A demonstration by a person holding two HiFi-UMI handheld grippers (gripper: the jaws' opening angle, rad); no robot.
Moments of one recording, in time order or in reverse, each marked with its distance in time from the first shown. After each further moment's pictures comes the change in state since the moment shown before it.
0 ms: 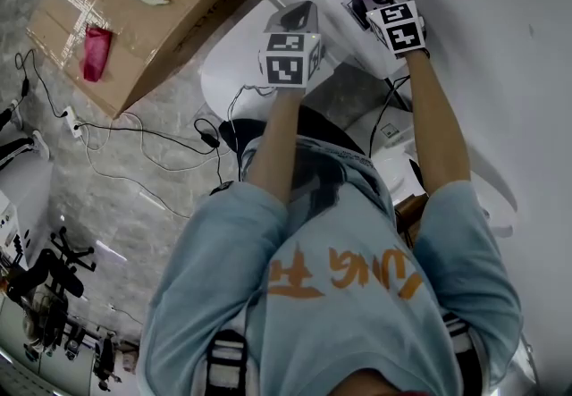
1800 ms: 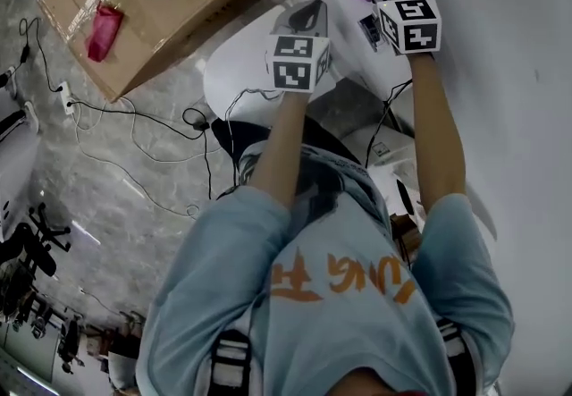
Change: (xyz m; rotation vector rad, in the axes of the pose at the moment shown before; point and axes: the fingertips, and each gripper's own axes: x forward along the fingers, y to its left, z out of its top) left arm -0.005 0.025 0.036 -0.053 -0.117 0.071; right arm 0.004 -0.004 0.118 0.027 -0.188 0.052
